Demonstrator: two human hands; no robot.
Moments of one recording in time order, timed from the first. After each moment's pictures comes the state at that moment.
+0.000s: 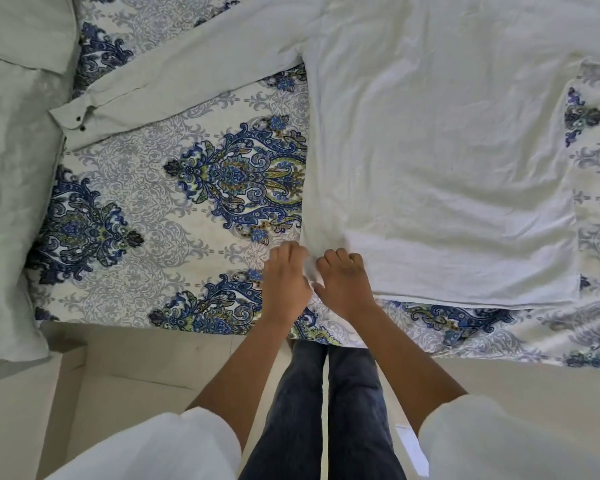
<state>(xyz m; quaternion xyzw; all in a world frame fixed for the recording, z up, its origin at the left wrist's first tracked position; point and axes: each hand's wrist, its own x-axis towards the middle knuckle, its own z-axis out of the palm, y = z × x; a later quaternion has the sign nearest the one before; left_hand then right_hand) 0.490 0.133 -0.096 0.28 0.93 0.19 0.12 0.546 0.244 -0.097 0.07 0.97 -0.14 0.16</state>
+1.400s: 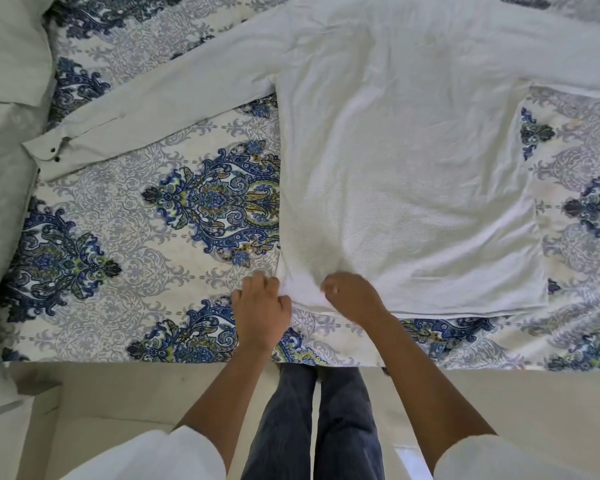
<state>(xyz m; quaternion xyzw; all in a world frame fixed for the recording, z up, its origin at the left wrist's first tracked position) 0.491 0.121 -0.097 0.25 0.96 0.04 0.14 0.547 0.285 -0.083 0.22 0.86 -0.35 0.30</state>
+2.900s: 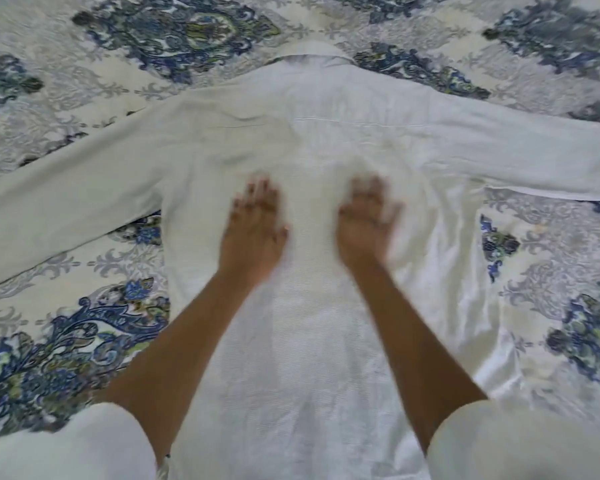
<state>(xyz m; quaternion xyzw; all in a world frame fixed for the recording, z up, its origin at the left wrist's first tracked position) 0.256 0.408 -0.155 0.41 0.91 0.06 0.06 0.351 0.558 -0.147 0.43 0.89 -0.14 0.00</state>
